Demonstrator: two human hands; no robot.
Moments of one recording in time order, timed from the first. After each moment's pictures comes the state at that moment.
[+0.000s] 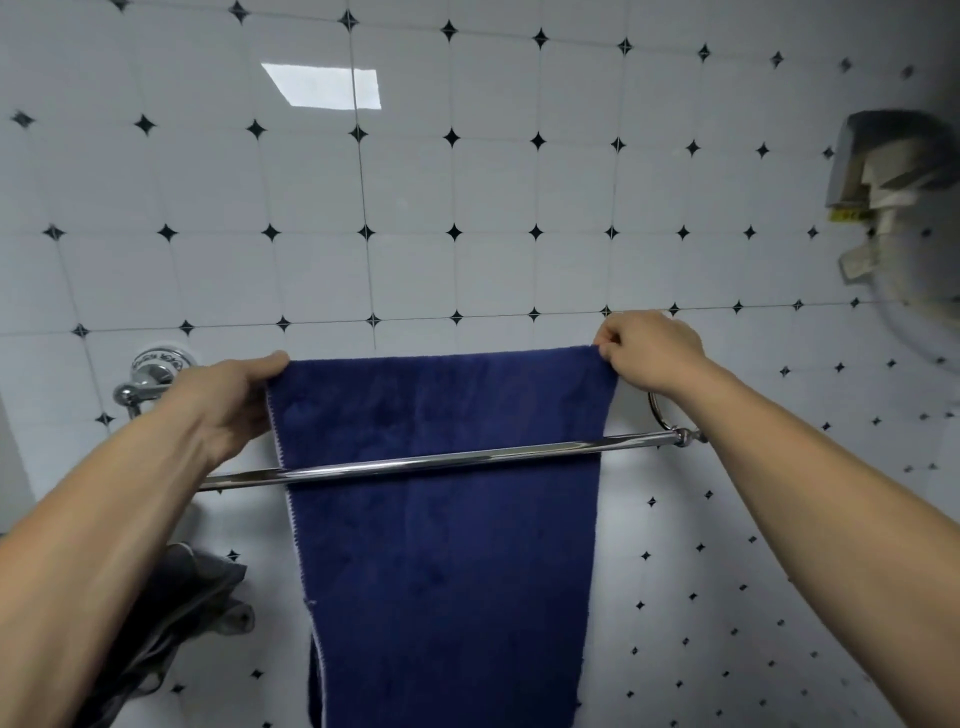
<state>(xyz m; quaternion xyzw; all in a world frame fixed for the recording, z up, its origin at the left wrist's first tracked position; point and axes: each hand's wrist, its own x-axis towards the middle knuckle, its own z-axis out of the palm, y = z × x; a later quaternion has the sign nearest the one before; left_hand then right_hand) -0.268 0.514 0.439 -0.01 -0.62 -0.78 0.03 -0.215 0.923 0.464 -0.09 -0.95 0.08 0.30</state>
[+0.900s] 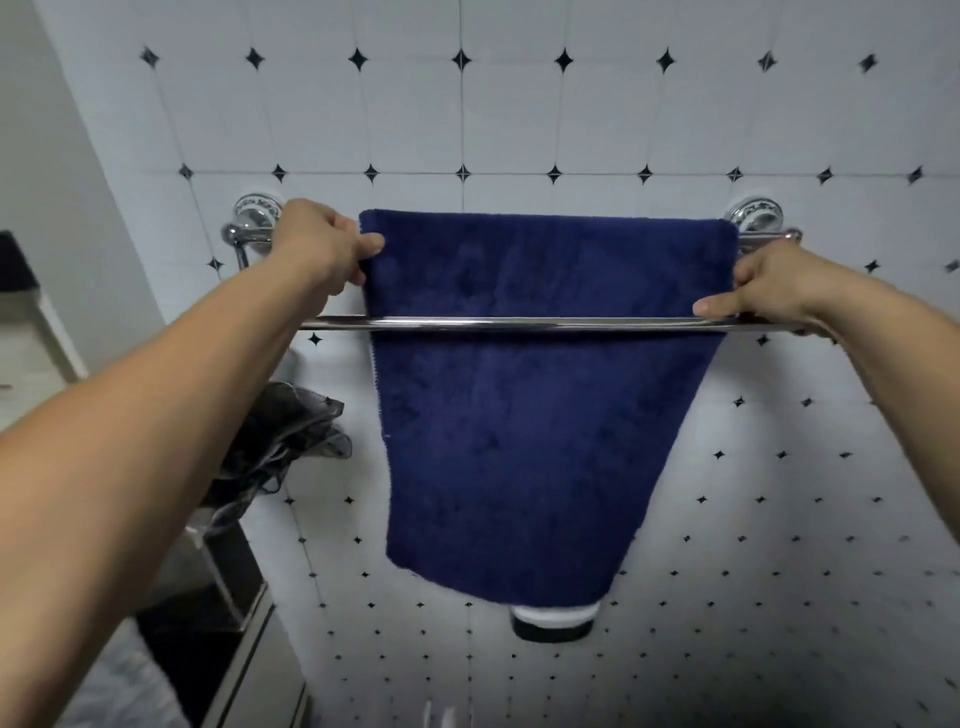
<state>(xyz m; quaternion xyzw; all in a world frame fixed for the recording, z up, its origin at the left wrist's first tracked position) -0.256 0.516 0.430 0.00 -0.82 -0.54 0.20 -0.198 0.925 0.417 -0.11 -0.93 0.33 0.14</state>
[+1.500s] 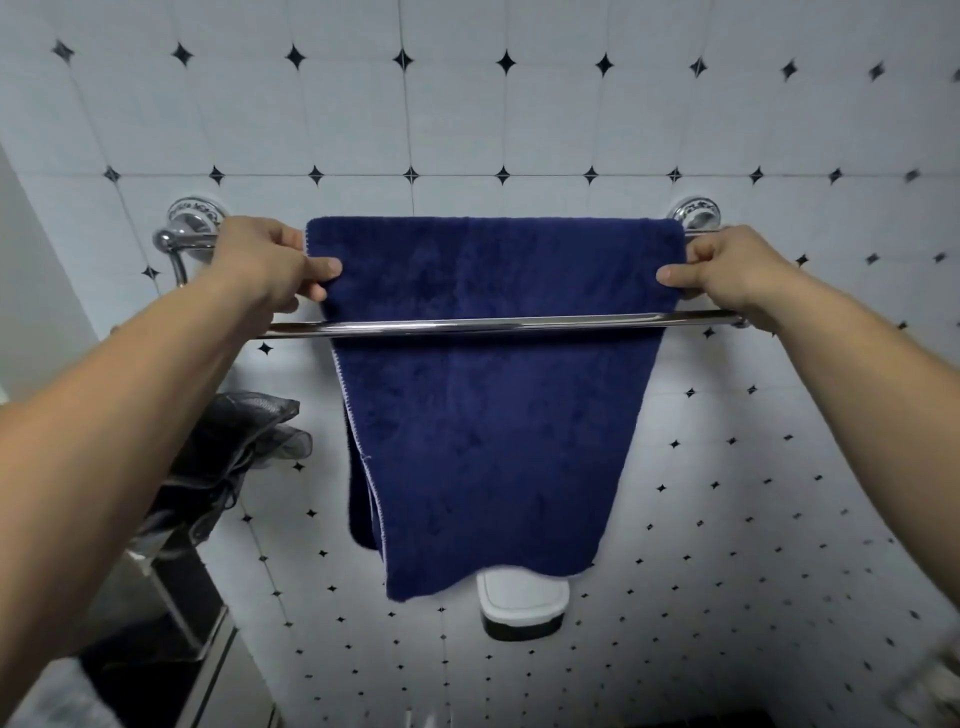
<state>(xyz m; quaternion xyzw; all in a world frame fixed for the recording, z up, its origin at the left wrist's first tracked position) -0.255 0.516 0.419 -0.01 -0.81 -0.56 0.17 -0.201 0.932 0.414 -0.09 -0.88 0.41 0.22</state>
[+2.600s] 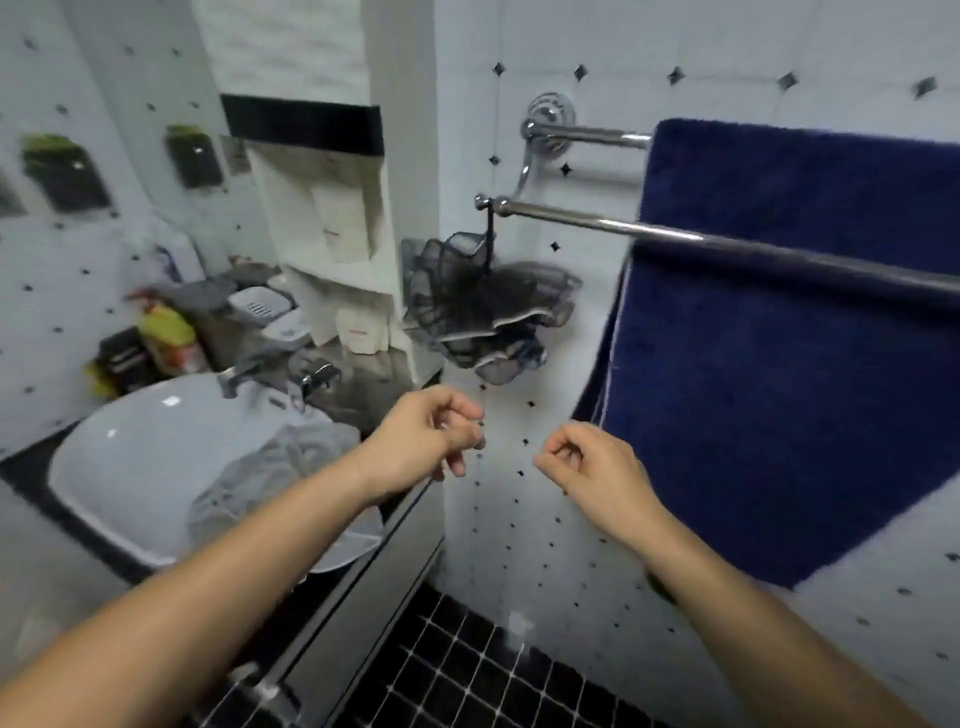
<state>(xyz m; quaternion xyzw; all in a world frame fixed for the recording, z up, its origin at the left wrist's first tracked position) -0.063 0.408 0.223 0.04 -0.80 -0.59 0.04 -0.125 0.625 0.188 0.25 -0.90 0.35 0.04</state>
